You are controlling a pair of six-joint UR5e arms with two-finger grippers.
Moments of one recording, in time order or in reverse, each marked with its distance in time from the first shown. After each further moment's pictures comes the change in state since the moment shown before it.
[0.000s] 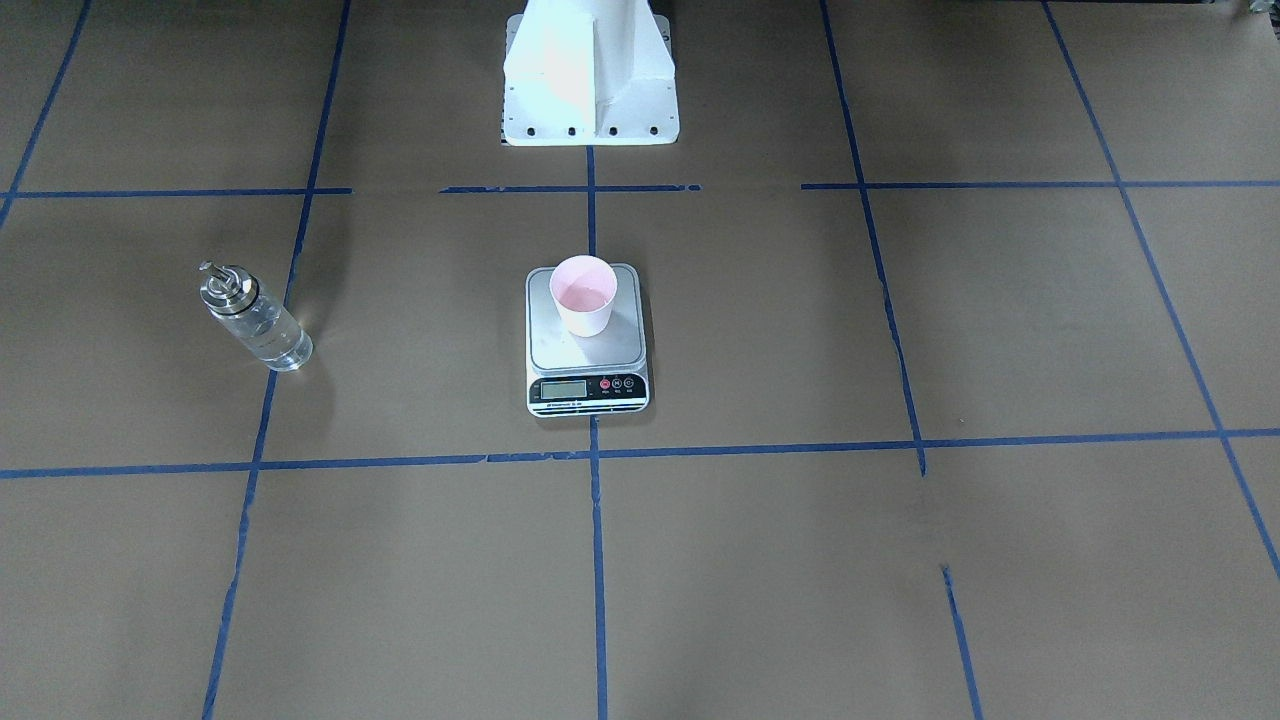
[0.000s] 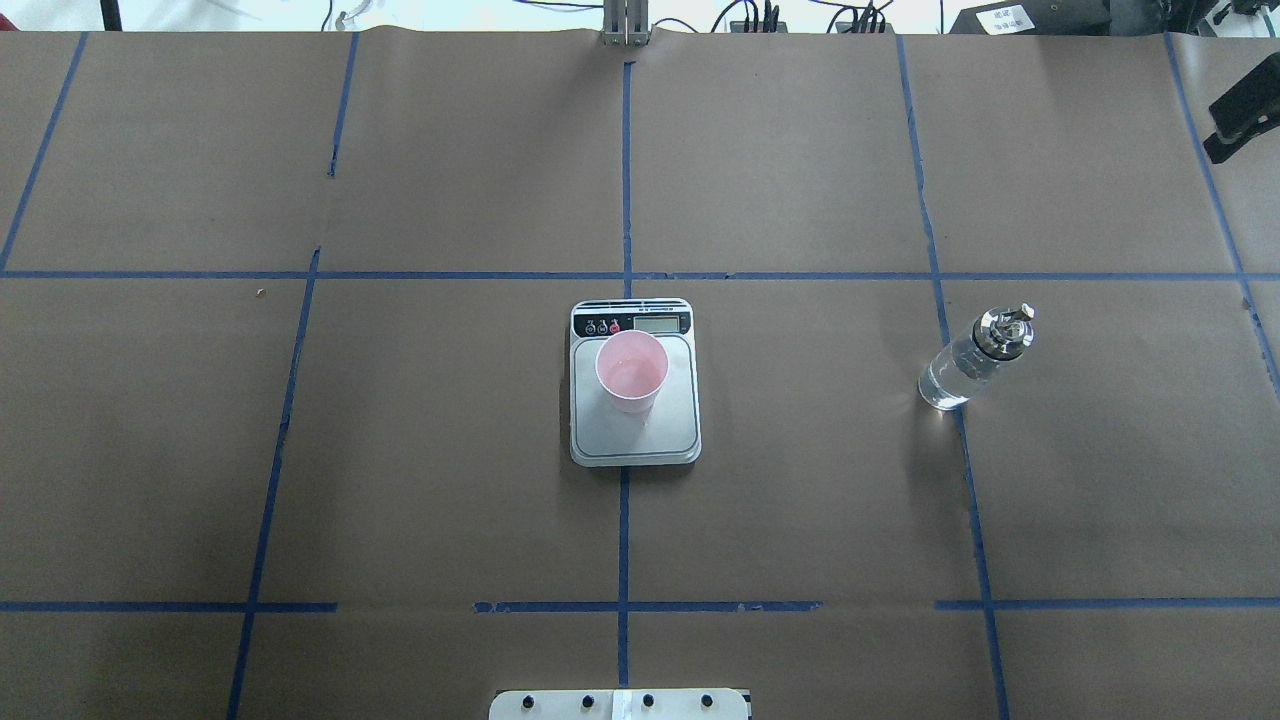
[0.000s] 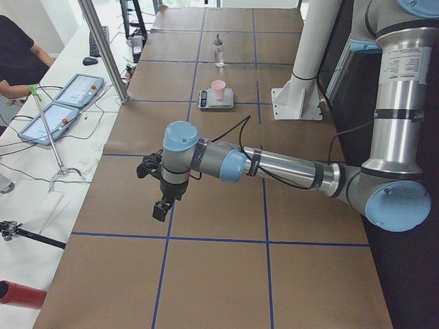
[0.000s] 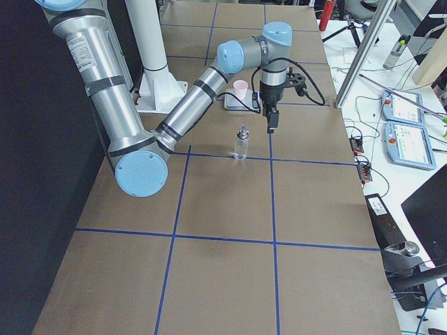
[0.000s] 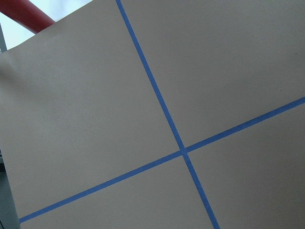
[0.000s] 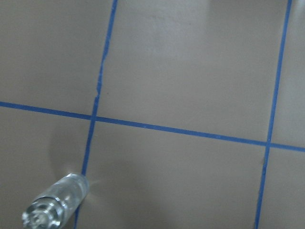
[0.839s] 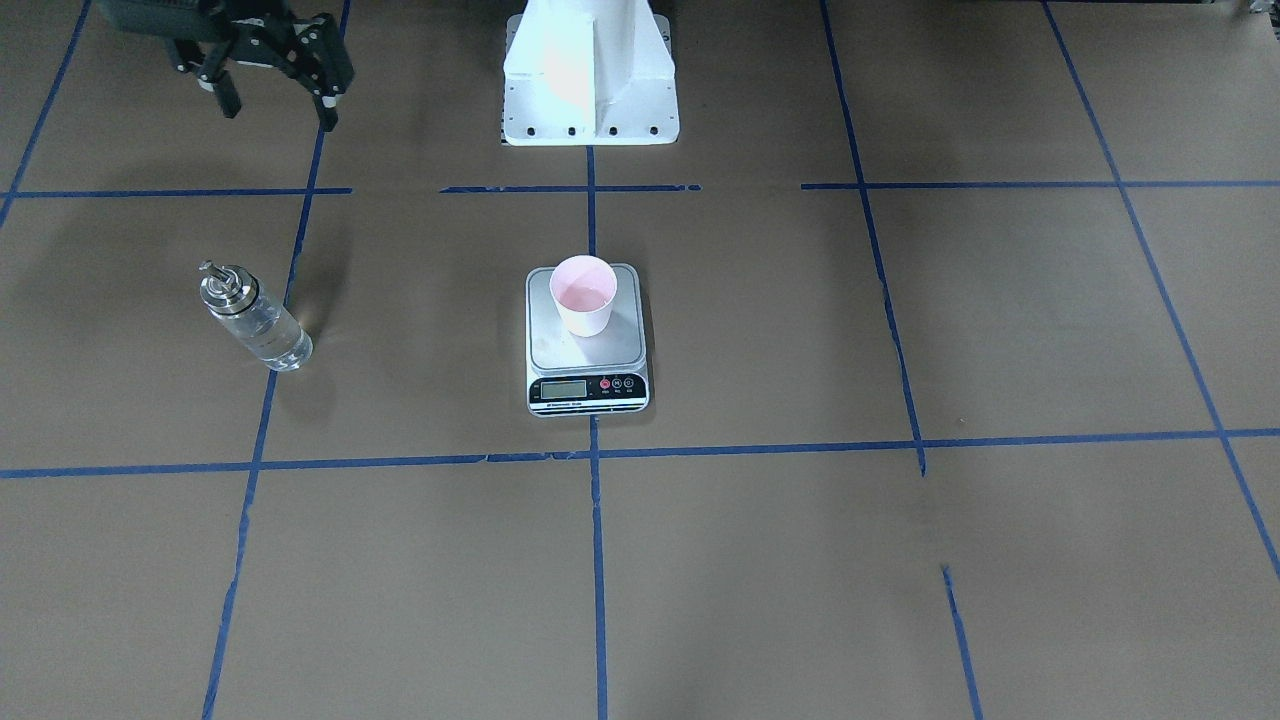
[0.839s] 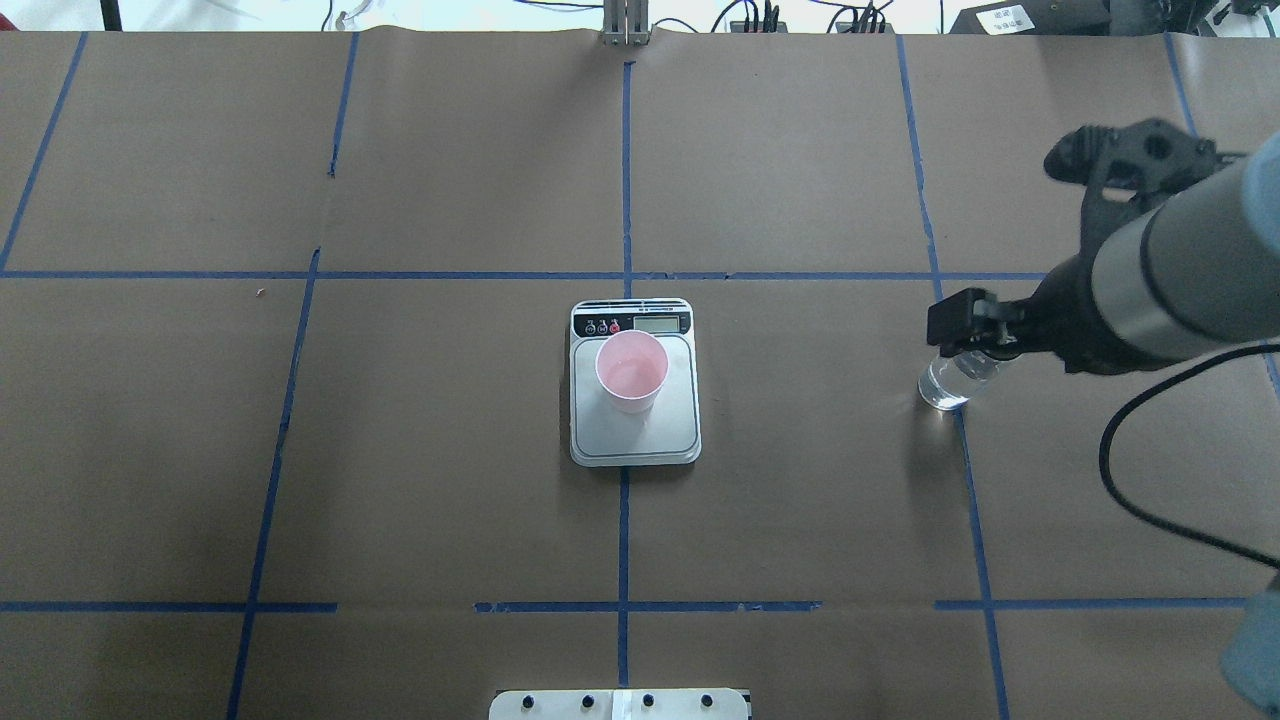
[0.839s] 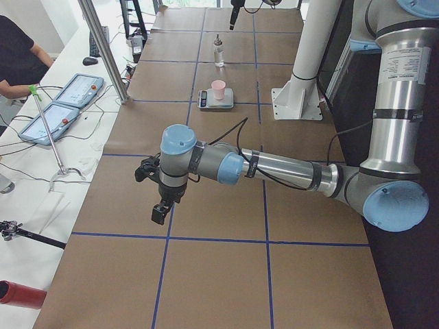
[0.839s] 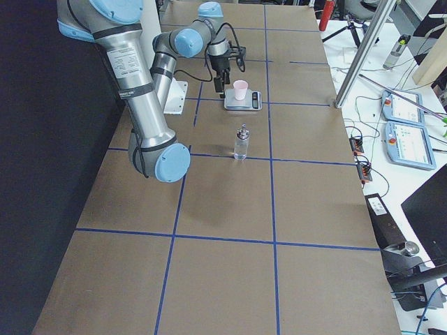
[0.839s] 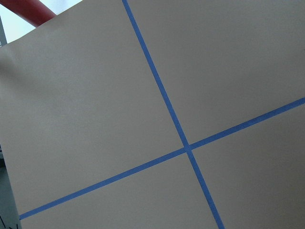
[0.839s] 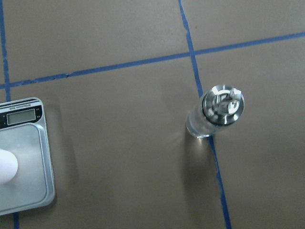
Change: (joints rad) left arm 0.000 -0.016 0.025 -0.004 0.006 -0.003; right arm -0.575 0.053 0.418 -0.043 -0.318 0.958
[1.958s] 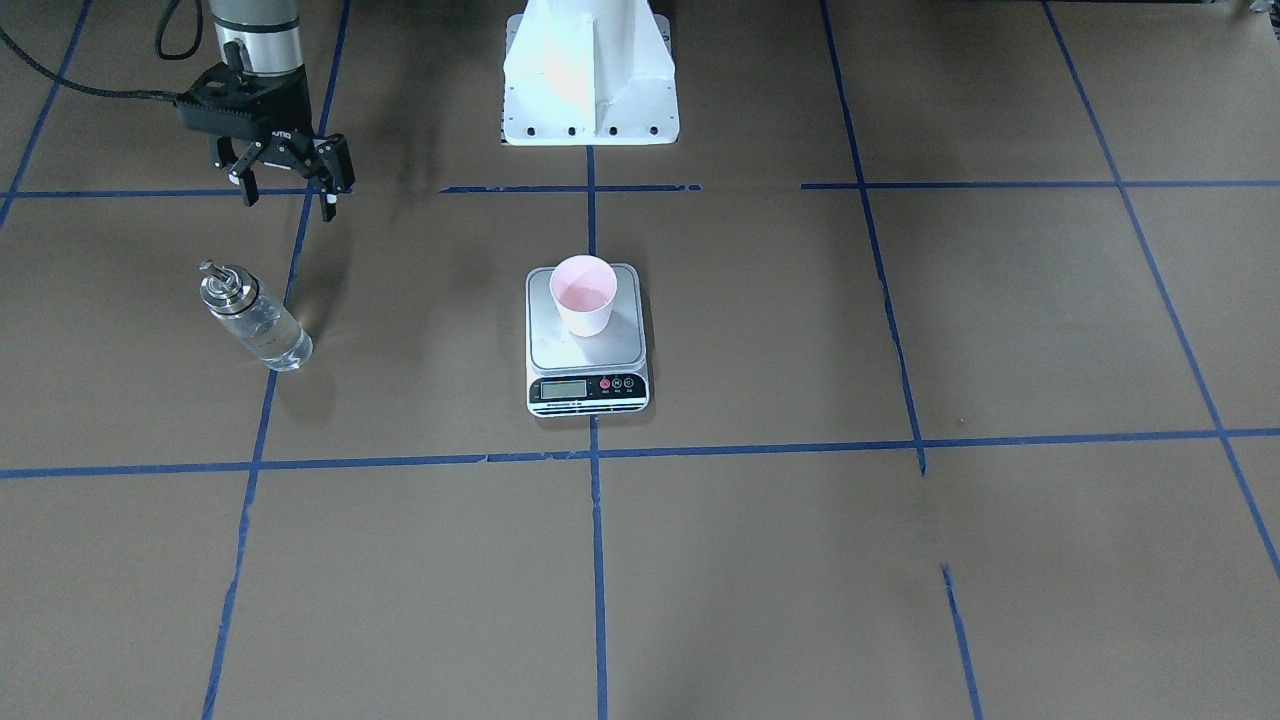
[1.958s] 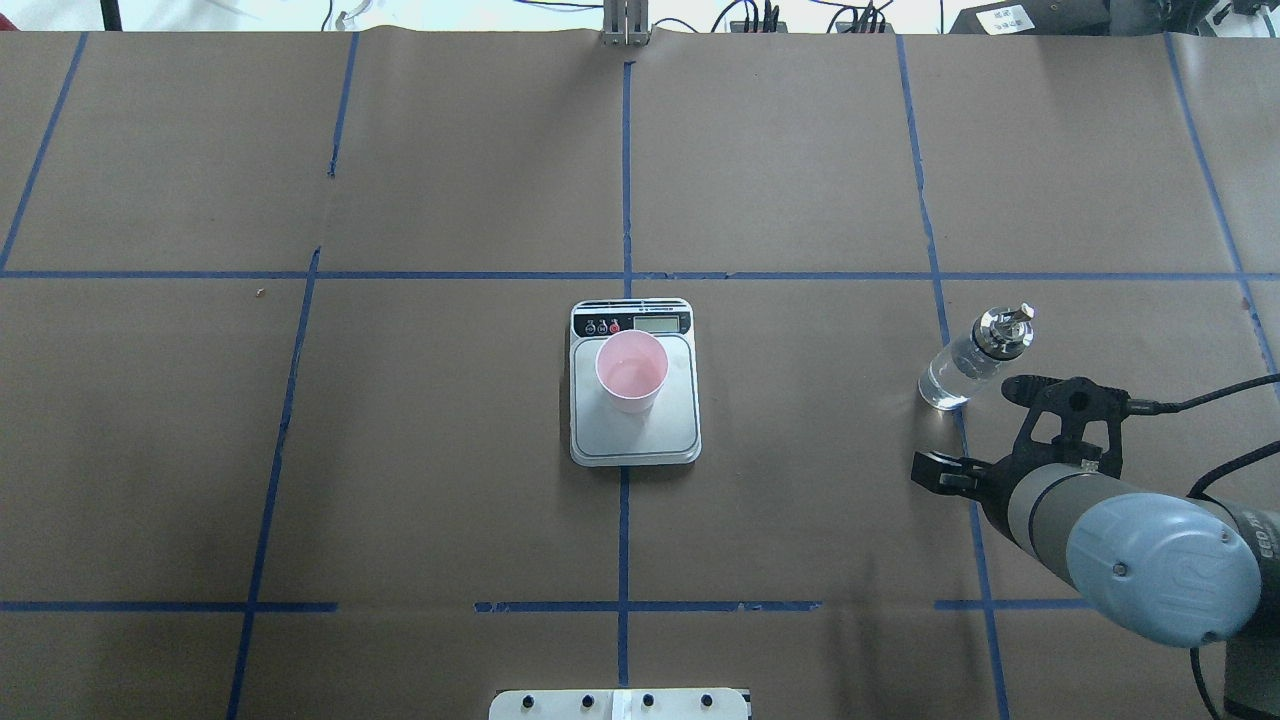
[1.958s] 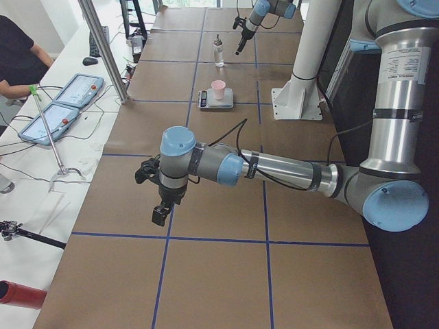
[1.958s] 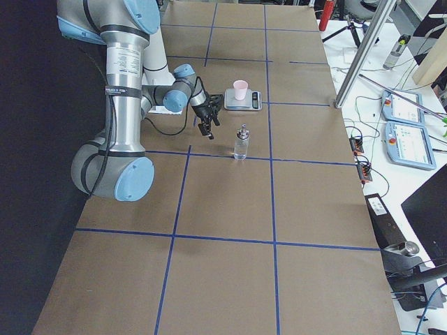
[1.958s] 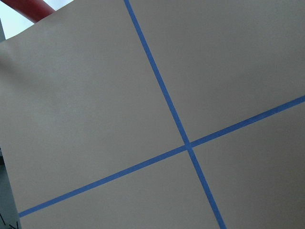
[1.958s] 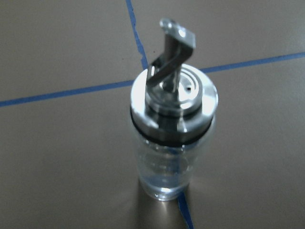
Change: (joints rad) left arm 0.003 0.000 0.011 0.000 0.003 0.000; right arm -0.497 -0.471 -0.103 0.579 -0.520 0.458
